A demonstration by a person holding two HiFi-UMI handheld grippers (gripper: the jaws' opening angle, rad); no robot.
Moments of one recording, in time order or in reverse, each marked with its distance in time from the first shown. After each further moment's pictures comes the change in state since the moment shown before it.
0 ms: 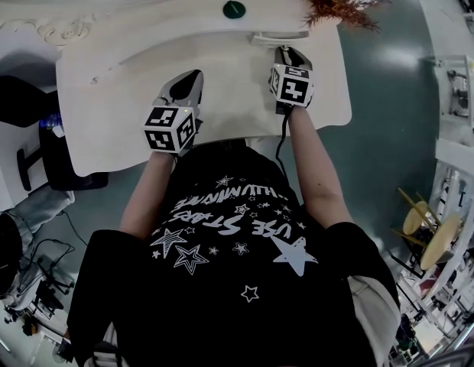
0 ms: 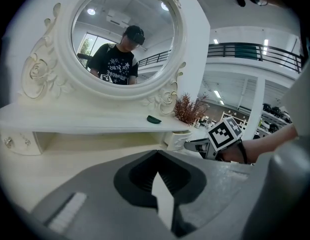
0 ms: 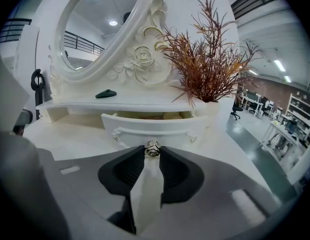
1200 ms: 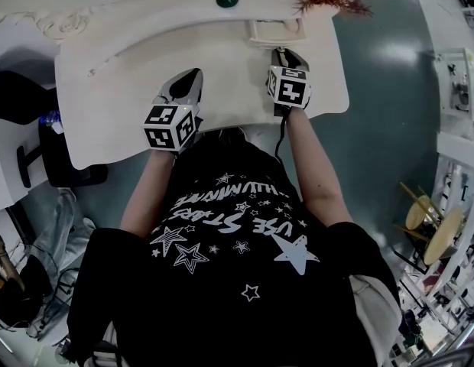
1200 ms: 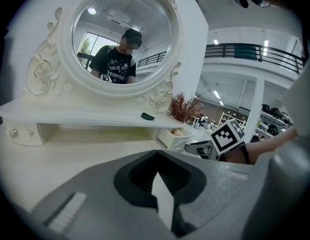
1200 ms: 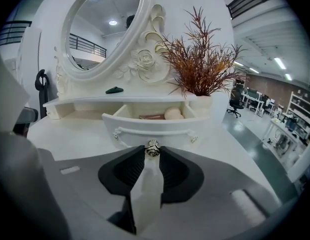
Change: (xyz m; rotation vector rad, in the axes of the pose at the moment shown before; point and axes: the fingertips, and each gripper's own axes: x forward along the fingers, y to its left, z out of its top) left arm -0.014 -0.024 -0.015 -0.008 -0.002 -0.007; right arm -0.031 0.001 -0.028 0.003 0.013 0.014
